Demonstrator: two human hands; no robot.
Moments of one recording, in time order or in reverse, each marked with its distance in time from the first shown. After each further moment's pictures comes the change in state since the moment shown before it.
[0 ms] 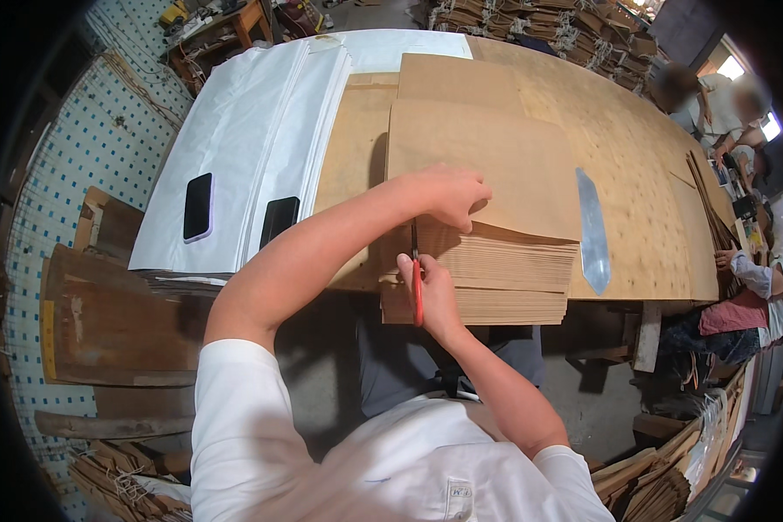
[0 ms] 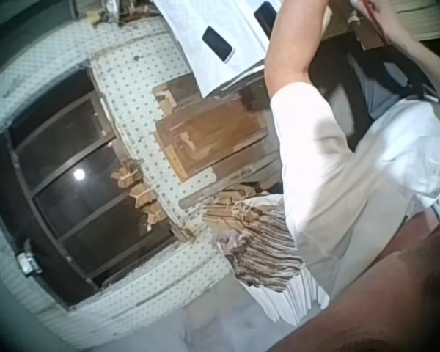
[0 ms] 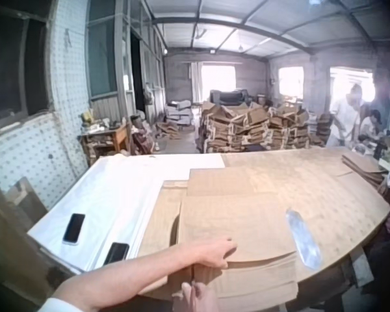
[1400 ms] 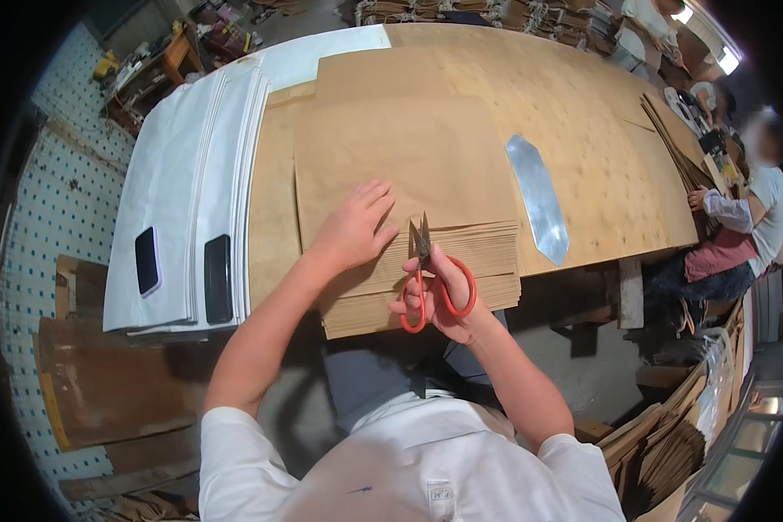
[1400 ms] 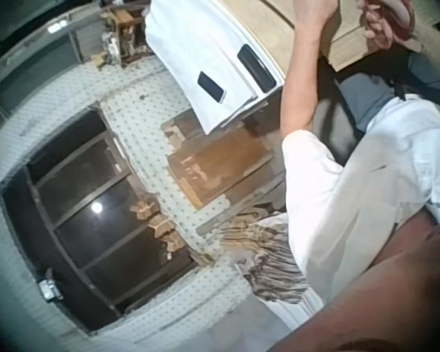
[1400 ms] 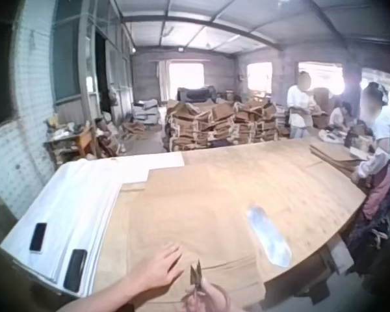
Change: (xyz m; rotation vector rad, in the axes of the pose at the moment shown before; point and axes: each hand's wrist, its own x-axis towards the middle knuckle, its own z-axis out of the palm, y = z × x) left_hand -0.018 0.013 0.076 -0.046 0.554 -0.046; right_hand -0.014 0.010 -0.139 1.050 -0.278 0.418
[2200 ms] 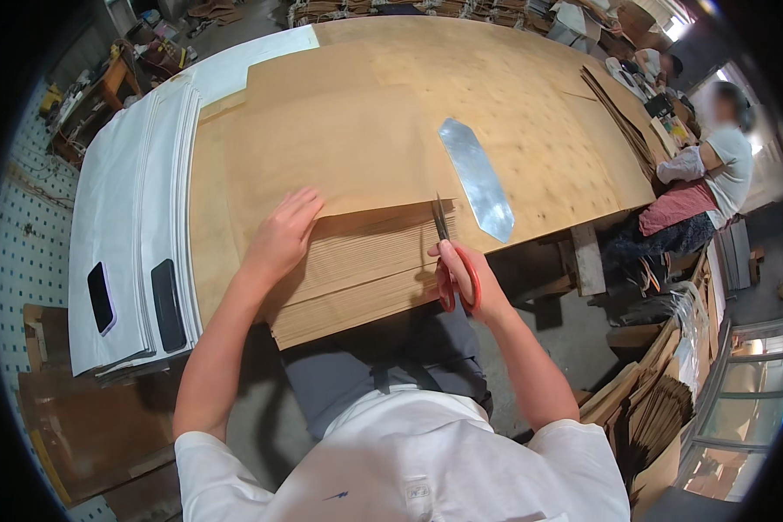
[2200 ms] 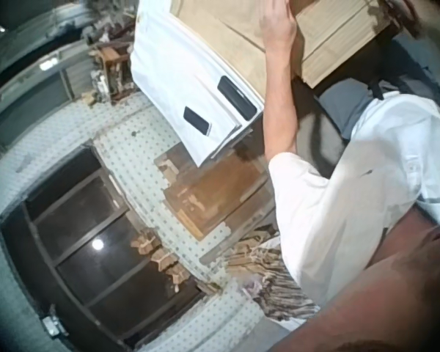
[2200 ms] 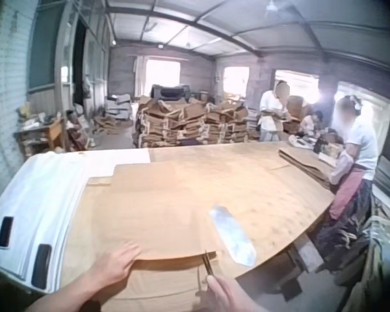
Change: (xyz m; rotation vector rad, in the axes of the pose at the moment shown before) left_hand -0.001 0.002 -0.004 -0.065 0.066 0.029; right_hand -0.070 -0.058 -0.061 -0.895 0.374 -0.243
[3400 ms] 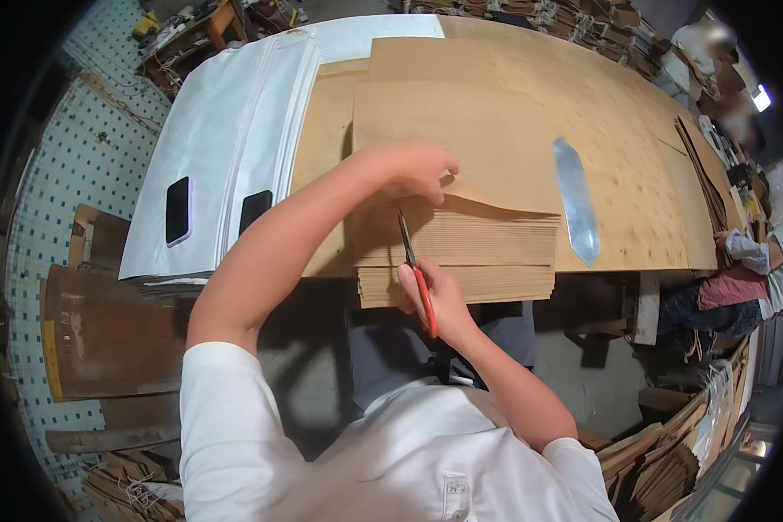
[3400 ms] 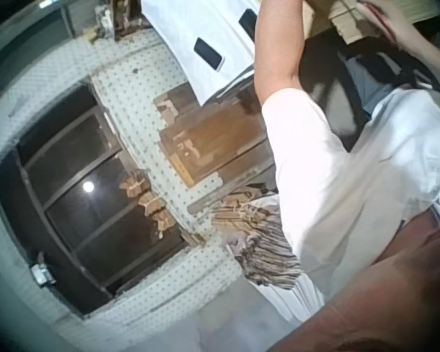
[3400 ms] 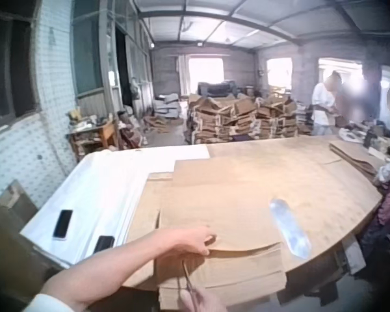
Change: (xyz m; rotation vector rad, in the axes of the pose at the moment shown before) left_hand 0.073 -0.009 -0.048 0.017 -0.774 -0.117; right_hand -0.009 -0.018 0.188 0.036 -0.196 -0.054
